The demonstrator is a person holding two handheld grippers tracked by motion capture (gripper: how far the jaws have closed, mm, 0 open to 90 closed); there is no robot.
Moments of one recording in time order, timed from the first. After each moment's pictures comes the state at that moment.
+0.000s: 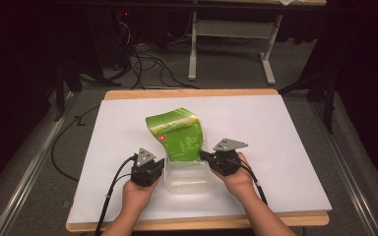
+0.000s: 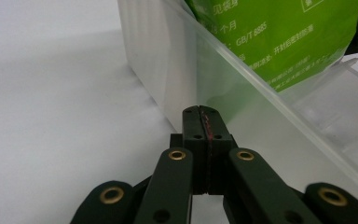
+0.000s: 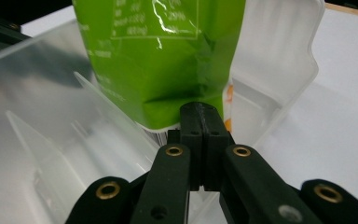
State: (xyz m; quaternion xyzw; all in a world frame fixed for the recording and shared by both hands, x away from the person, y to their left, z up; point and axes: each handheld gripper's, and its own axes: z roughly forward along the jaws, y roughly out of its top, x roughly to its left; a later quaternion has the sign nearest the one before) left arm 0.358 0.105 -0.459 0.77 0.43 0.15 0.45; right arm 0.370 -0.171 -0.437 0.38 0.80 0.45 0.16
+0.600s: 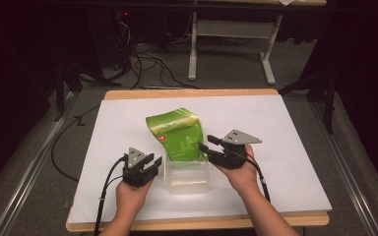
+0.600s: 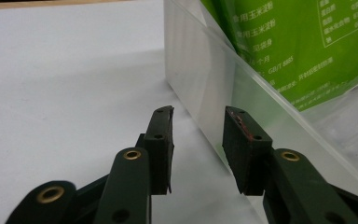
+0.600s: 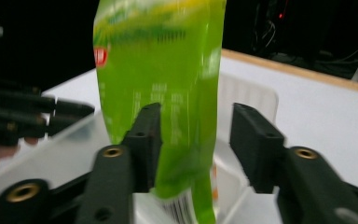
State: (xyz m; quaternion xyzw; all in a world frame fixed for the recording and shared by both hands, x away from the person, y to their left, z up) left arm 0.350 0.124 -0.446 0.74 0.46 0.20 0.46; right arm 0.366 -0.175 -0.393 0.38 0.74 0.52 0.20
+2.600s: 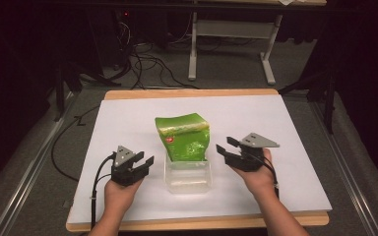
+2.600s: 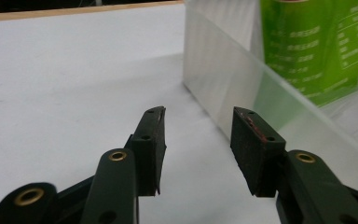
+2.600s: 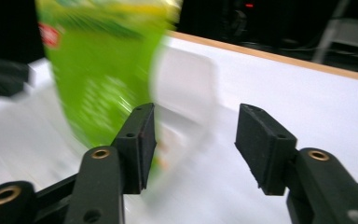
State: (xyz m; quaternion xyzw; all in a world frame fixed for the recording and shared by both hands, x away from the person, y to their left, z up) left arm 0.353 0.155 -0.437 0.74 0.45 0.20 0.45; right arm 0.351 -0.230 -0.403 0.41 0.74 0.48 0.24
